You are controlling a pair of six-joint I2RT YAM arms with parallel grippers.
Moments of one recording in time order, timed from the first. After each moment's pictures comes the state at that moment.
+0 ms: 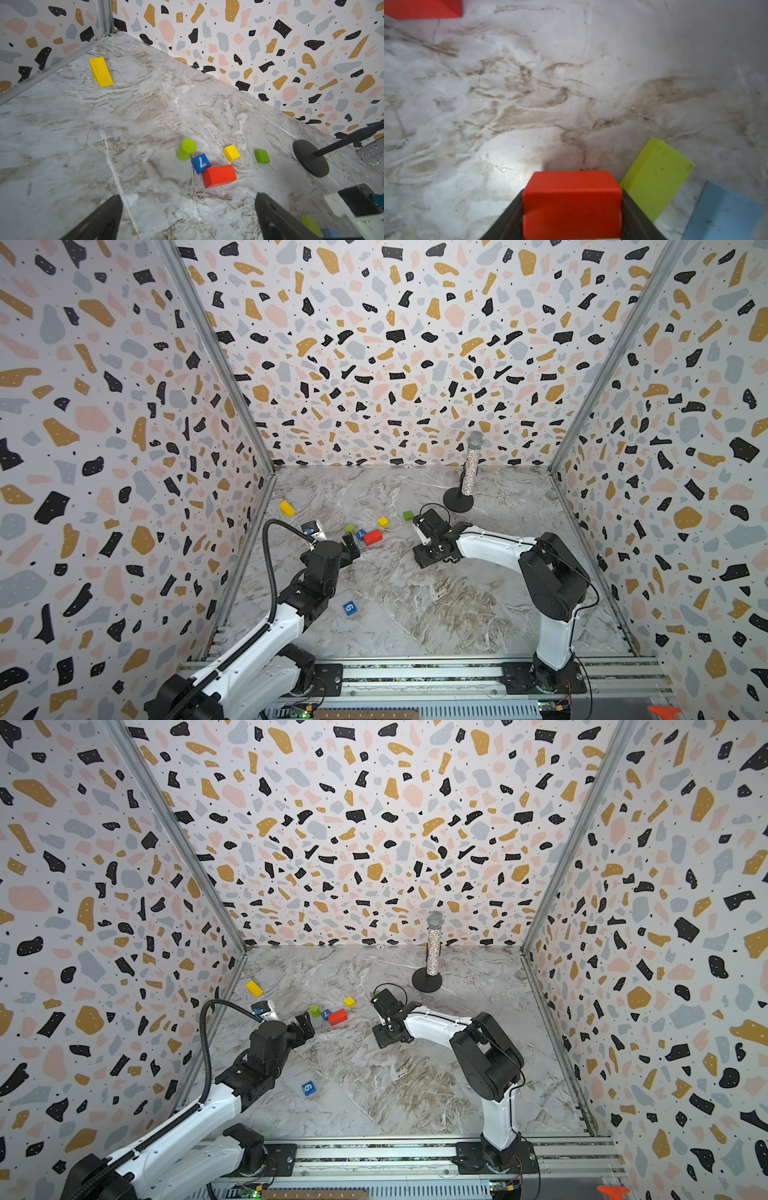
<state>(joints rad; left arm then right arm) -0.44 0.91 0.46 -0.02 -0.44 -0.61 0.72 1.91 1.27 -0.49 0.04 0.23</state>
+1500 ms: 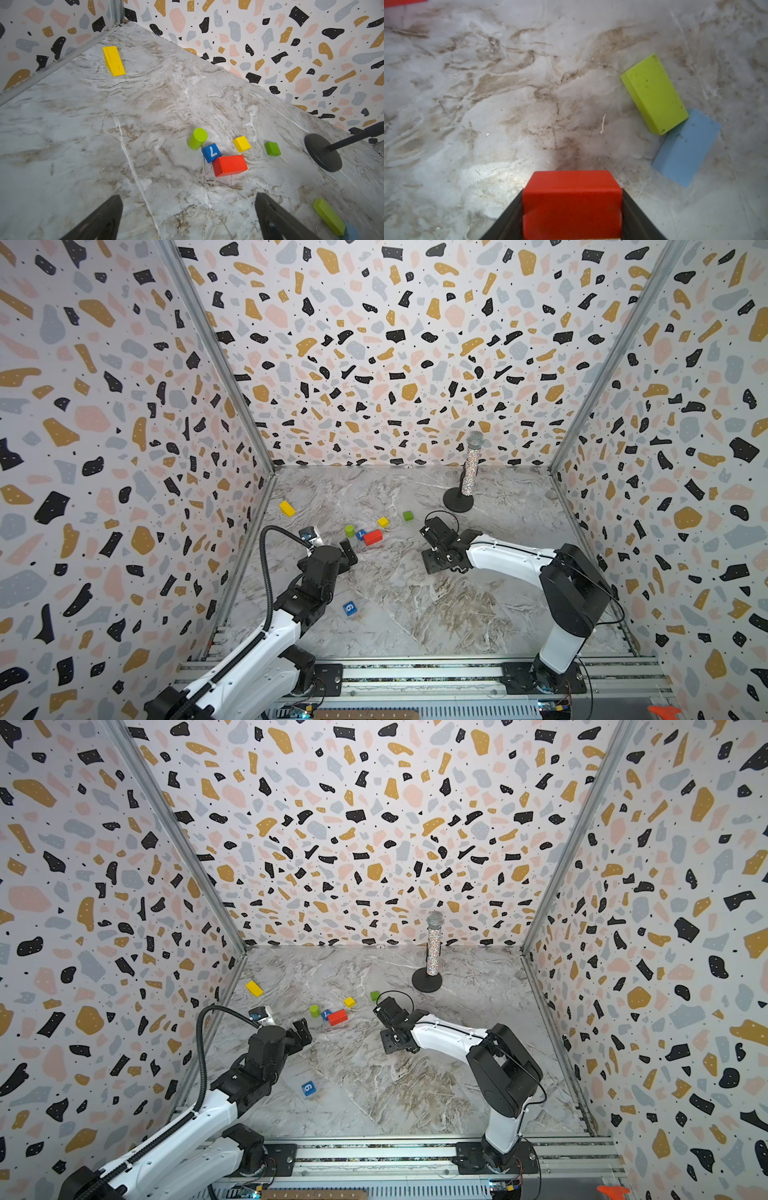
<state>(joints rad) -0.45 0.85 0.45 -0.14 -0.48 -0.65 0.79 1.76 1.15 -0.56 0.17 0.42</state>
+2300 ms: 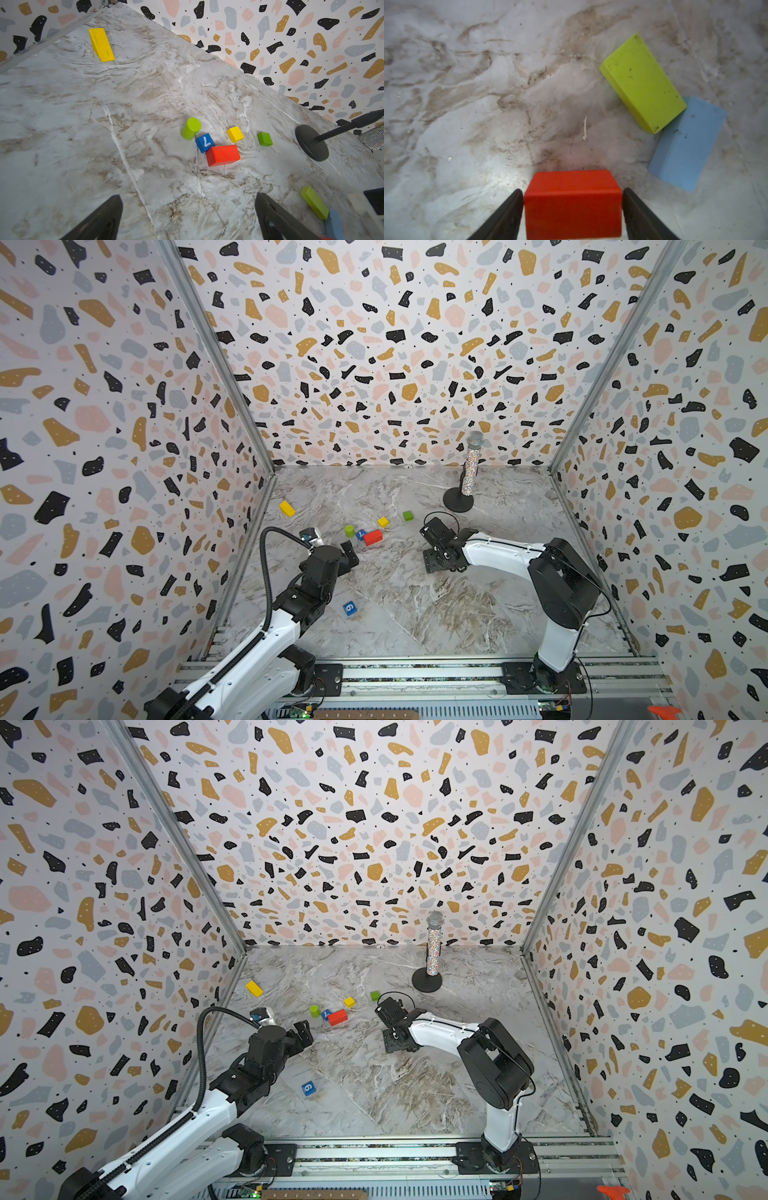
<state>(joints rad) -0.45 0.85 0.46 -0.16 -0.39 -0.66 0.77 1.83 1.17 -0.55 0.20 0.50</state>
